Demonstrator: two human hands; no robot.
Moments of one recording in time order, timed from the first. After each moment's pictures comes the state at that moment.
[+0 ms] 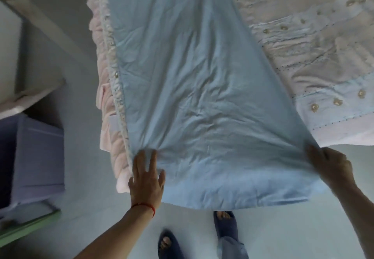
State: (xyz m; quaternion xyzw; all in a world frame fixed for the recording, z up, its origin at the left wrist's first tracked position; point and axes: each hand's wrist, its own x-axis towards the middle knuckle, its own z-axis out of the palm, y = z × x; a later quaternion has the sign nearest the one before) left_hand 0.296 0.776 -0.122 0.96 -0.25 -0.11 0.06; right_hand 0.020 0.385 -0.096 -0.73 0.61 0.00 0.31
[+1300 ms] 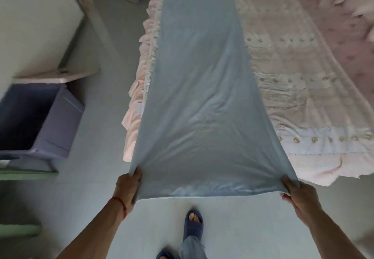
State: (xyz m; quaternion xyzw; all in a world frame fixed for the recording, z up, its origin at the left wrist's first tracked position) left_hand 0.181 0.830 -0.006 0.72 0.30 -0.25 0.57; right_hand -0.048 0.411 0.018 -0.56 0.58 -0.06 0.59
